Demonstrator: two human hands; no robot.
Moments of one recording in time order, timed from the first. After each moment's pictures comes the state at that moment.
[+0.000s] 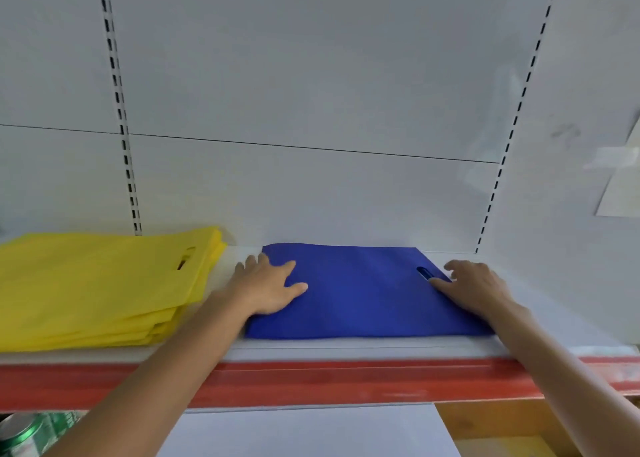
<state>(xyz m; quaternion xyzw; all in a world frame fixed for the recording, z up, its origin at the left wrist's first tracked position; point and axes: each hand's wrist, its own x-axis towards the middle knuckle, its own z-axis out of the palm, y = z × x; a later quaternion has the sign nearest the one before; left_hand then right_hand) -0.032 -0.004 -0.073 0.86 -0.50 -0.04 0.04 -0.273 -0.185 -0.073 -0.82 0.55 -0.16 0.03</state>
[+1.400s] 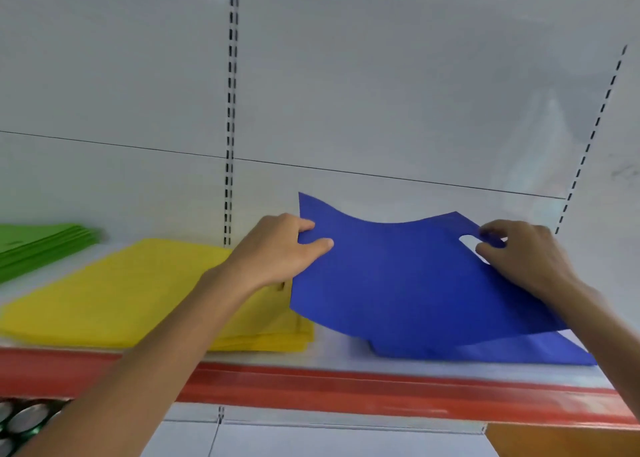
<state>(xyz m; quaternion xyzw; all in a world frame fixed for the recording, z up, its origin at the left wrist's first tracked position) 0.021 0.105 0.003 0.78 -0.51 0.03 0.37 -0.212 -0.094 0.011 -0.81 0.48 -0.34 0.01</state>
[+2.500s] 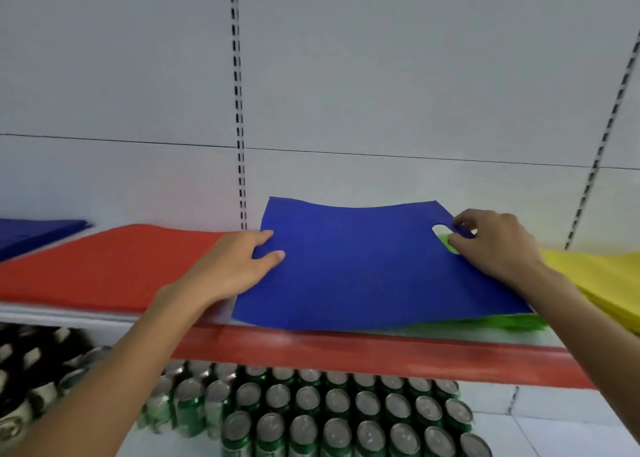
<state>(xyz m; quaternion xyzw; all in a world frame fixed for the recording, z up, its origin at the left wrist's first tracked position) 0.565 0.579 -0.039 0.83 -0.47 0.04 0.30 0.331 0.355 -0.010 -0.85 0.41 -0.34 0.03</state>
